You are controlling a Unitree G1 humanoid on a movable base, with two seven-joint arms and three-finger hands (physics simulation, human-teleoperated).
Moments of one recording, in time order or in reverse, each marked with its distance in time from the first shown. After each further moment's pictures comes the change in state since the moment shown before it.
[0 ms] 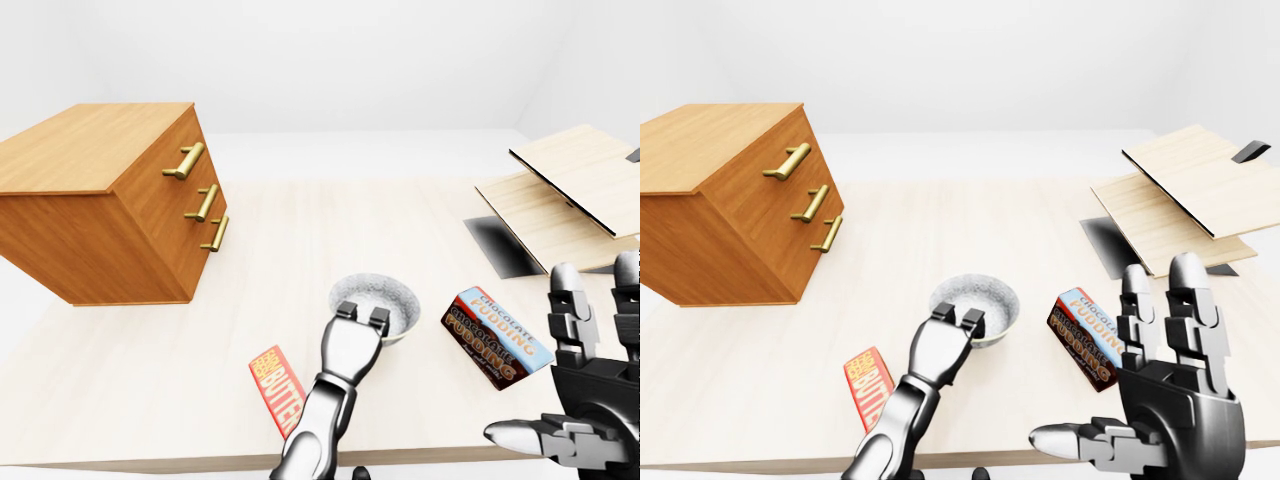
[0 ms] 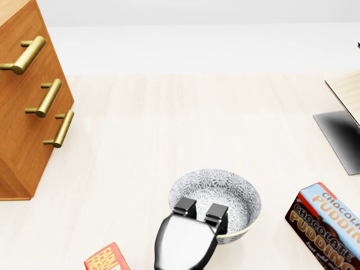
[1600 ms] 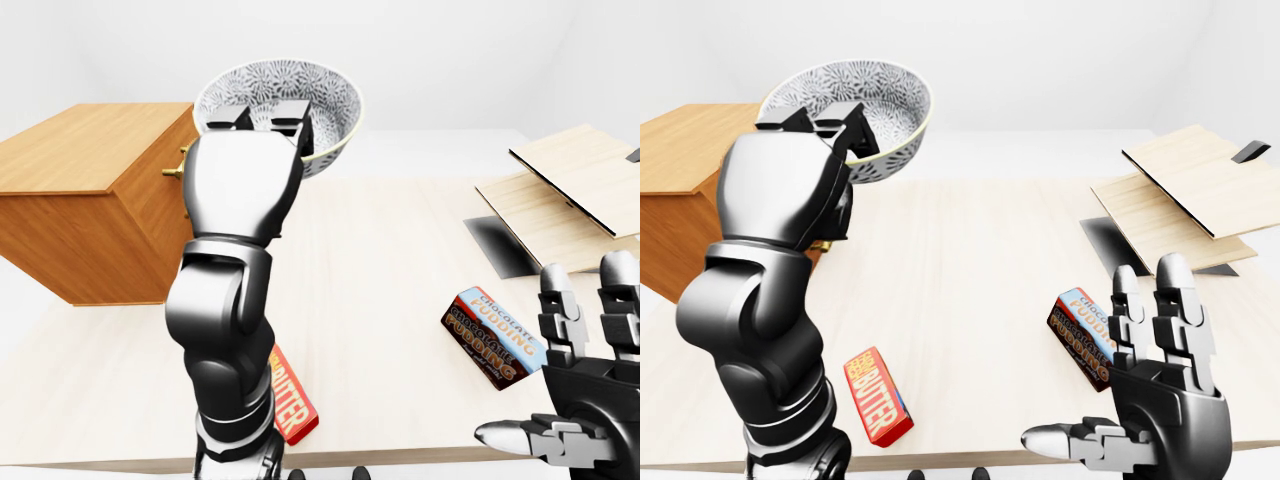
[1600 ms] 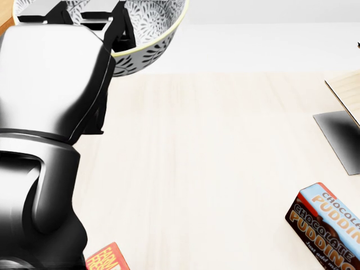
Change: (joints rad) left arm -0.650 -0.002 0.464 -0.718 0.213 0.000 -0.780; right arm 0.031 -0.012 0.061 0.016 -0.032 -0.041 -0.011
